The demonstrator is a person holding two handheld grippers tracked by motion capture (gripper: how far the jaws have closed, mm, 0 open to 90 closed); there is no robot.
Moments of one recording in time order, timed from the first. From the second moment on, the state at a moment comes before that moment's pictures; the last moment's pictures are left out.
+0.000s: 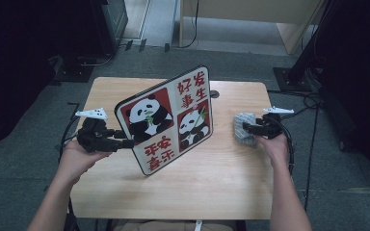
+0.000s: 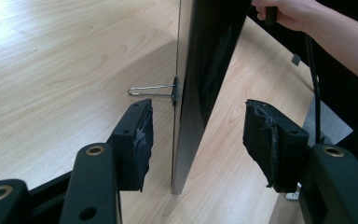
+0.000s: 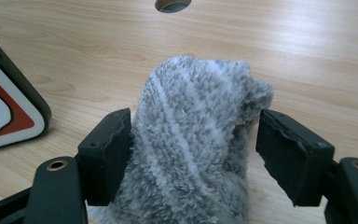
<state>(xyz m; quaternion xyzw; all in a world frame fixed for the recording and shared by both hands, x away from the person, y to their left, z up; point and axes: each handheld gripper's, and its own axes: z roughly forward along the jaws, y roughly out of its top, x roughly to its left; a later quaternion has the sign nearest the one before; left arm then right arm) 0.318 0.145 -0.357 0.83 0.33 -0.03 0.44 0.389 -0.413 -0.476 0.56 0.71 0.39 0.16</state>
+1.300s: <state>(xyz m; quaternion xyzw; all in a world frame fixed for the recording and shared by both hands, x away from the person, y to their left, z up) 0.324 0.144 -0.365 0.82 0.33 -0.03 0.47 0.383 -0.400 -0.474 0.58 0.72 0.36 0.12</state>
